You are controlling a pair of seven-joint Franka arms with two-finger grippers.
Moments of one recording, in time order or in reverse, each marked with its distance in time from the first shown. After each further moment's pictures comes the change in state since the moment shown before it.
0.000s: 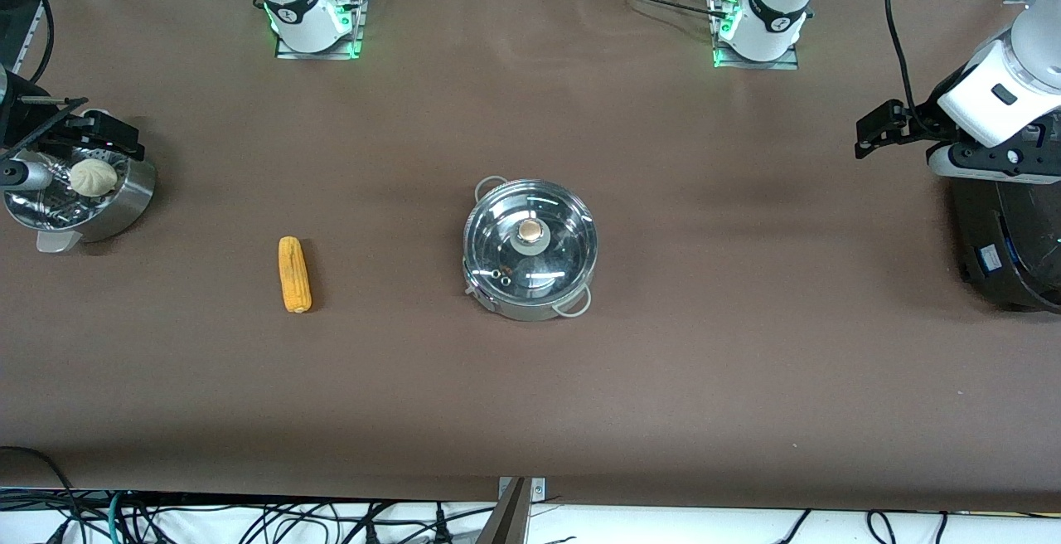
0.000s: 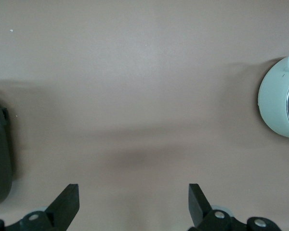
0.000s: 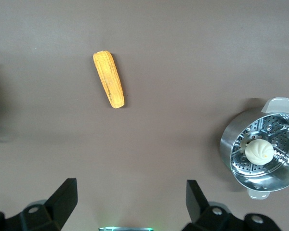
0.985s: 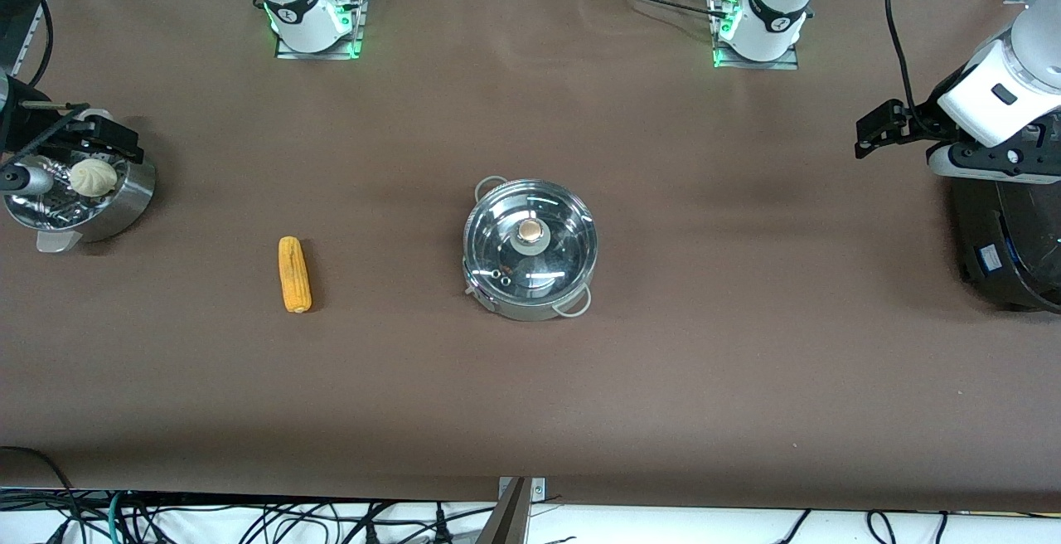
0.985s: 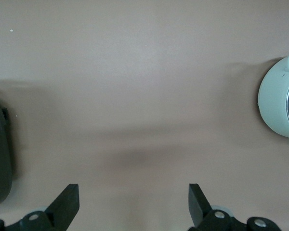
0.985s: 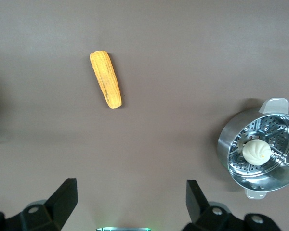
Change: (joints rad) left arm -0.001 0.000 0.000 0.001 0.000 -0.001 0.000; right arm 0.002 0.021 0.000 0.007 -0.011 0.000 0.000
